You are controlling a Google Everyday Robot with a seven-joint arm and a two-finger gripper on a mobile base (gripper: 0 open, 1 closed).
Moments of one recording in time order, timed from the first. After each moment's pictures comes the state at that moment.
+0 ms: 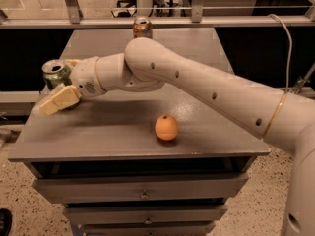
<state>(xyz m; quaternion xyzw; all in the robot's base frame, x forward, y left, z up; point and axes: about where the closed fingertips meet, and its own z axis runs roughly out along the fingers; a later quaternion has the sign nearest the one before) 0.562 0.254 0.889 -0.54 0.57 0.43 0.45</state>
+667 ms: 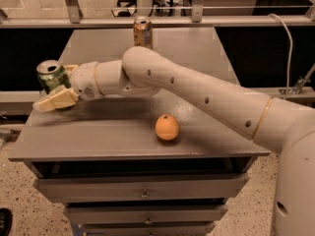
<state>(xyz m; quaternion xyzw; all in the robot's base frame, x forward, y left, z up) 0.578 0.265 0.870 -0.54 0.55 0.42 0.48</state>
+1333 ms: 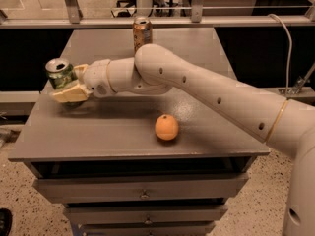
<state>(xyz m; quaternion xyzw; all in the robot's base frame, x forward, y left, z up) 0.589 0.235 0.869 -0.54 0.56 0.40 0.49</state>
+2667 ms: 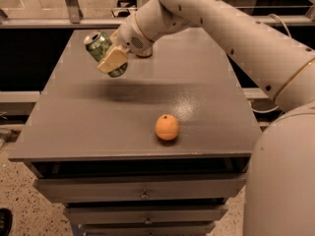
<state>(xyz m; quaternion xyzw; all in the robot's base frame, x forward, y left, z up) 0.654 0.121 0.911 -0.63 0.63 0.26 0.37</state>
